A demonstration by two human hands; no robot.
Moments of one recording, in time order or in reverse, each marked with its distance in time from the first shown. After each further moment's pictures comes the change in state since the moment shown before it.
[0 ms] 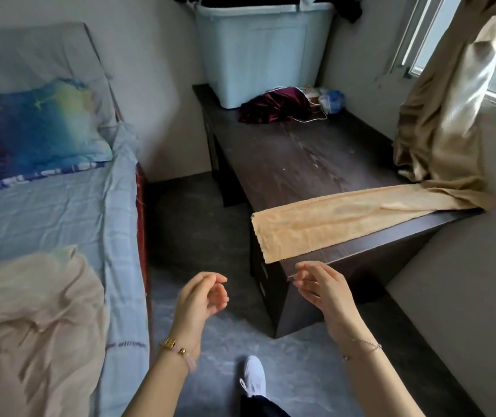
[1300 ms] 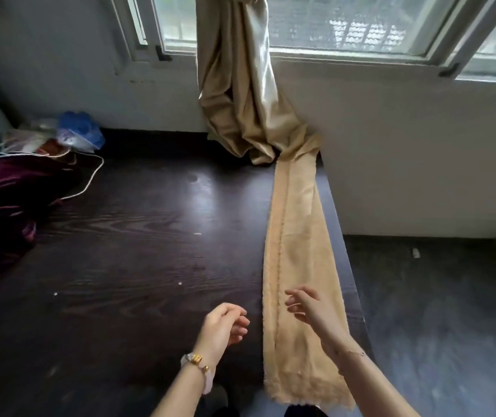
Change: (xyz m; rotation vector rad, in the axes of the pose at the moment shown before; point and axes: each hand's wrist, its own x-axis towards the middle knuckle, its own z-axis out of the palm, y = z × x) left_hand 0.459 0.053 0.219 0.753 -1.238 -0.368; right_hand 0.297 -0.058 0.082 0.335 1.001 0.208
